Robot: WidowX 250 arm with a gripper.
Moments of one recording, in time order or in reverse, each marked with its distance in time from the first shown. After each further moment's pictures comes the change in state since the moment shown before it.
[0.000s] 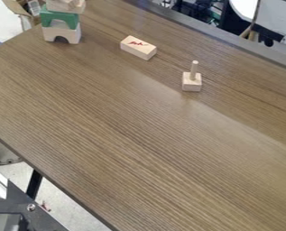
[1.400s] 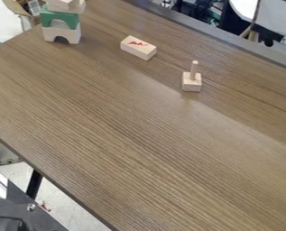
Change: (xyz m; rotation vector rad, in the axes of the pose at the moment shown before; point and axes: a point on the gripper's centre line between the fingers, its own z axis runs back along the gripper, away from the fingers) arm -0.035 -0.002 0.021 -0.102 -0.017 0.017
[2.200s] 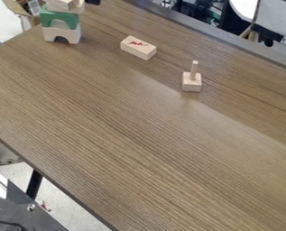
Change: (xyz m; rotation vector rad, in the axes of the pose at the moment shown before) arm -0.039 -0.010 -0.020 -0.004 -0.023 -0.030
